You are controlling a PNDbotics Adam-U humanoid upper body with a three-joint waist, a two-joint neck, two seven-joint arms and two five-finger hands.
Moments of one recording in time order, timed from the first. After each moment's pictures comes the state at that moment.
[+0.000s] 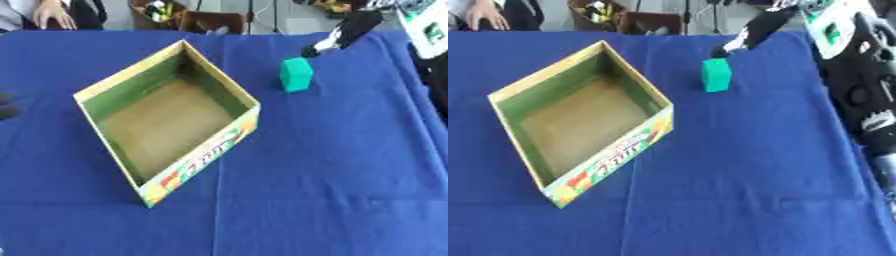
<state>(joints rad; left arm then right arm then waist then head) -0.25 0.17 -0.01 -1.98 0.07 -0.15 0.17 -1.16 -0.60 0.08 -0.98 0.81 -0.43 0.68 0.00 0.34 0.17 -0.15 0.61</state>
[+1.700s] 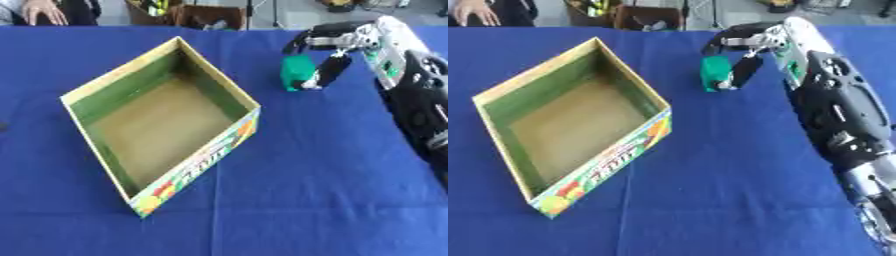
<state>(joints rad) -0.26 0.17 -0.02 -1.98 0.08 -0.15 0.16 -1.16 -0.57 0.08 -0.85 0.99 -0.43 0.69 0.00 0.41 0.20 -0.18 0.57</state>
